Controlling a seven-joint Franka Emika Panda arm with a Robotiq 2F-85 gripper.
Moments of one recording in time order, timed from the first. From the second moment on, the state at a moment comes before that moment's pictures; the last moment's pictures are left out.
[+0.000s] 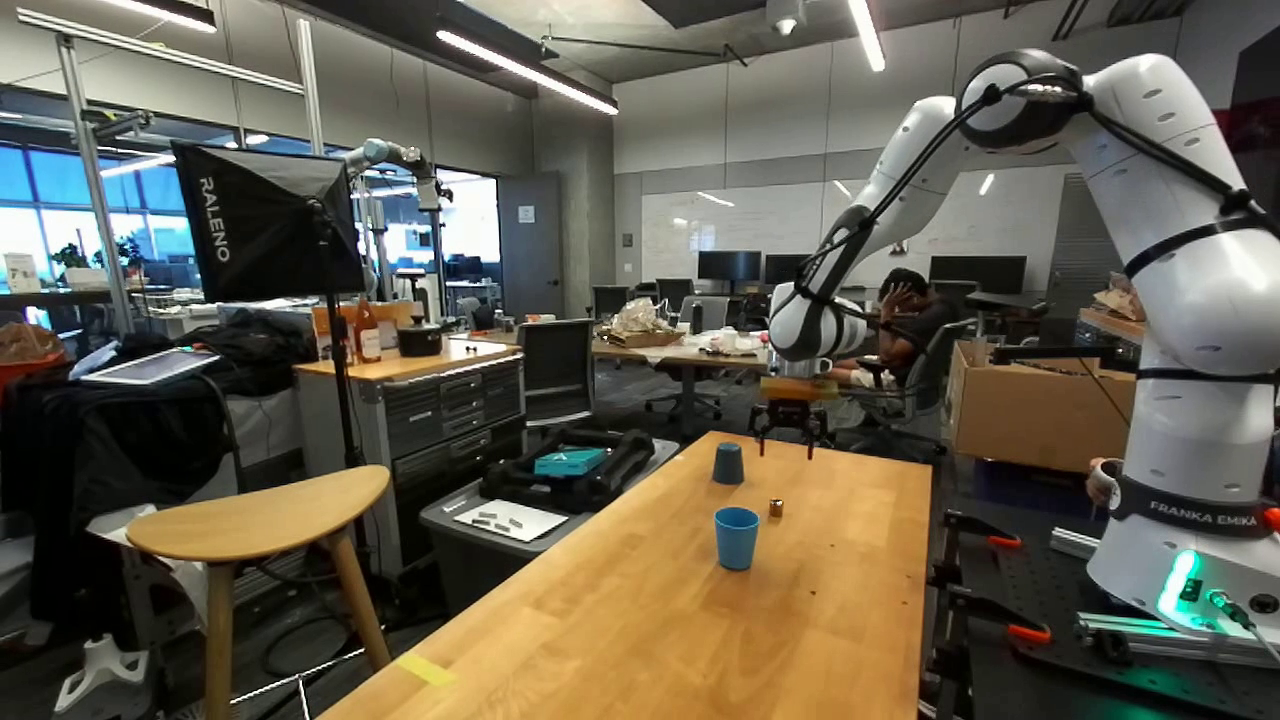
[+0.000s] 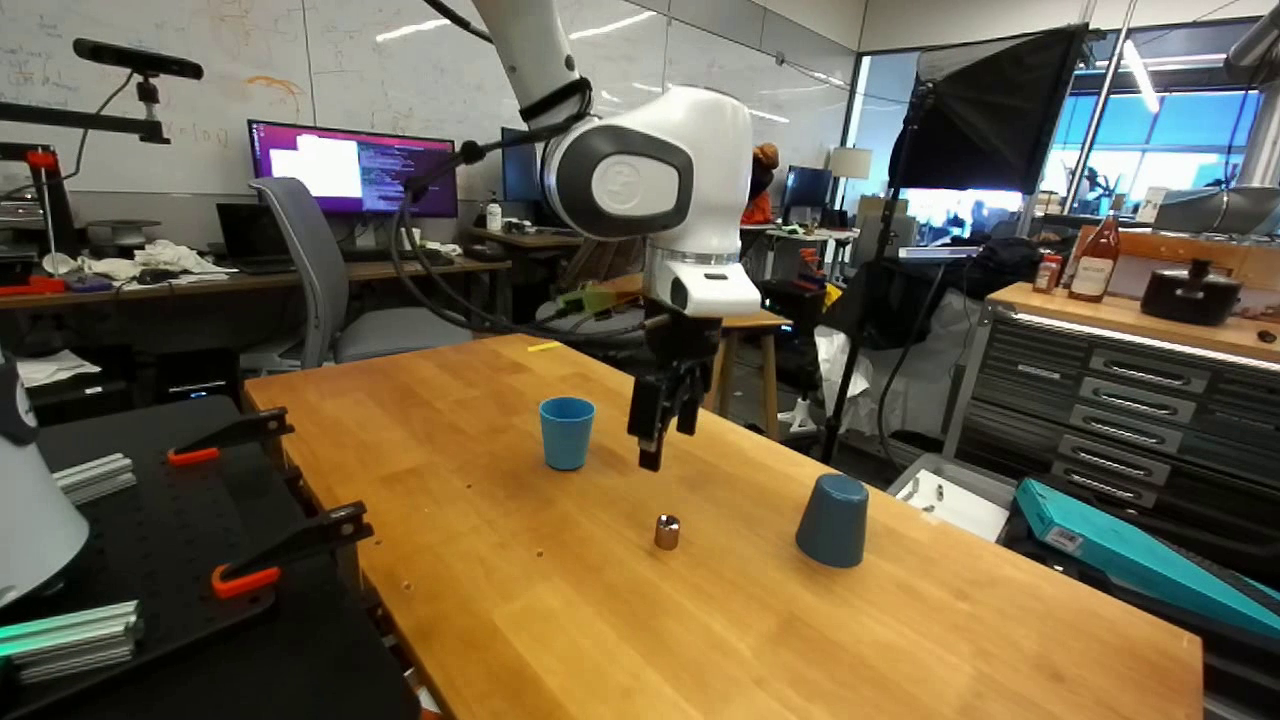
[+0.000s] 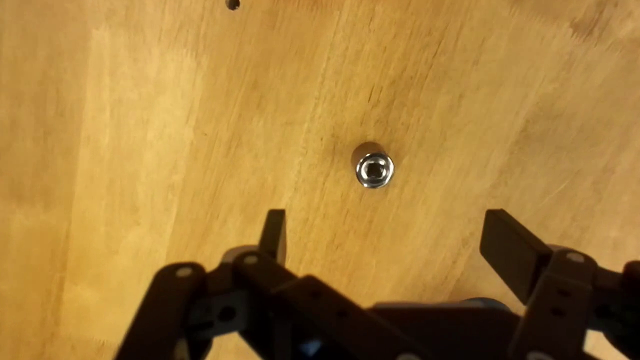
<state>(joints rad) -0.17 0.45 -0.16 -2.23 0.15 2.67 0.78</state>
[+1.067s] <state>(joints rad) -0.13 0.71 -0.19 -2.10 0.15 2.76 0.80</state>
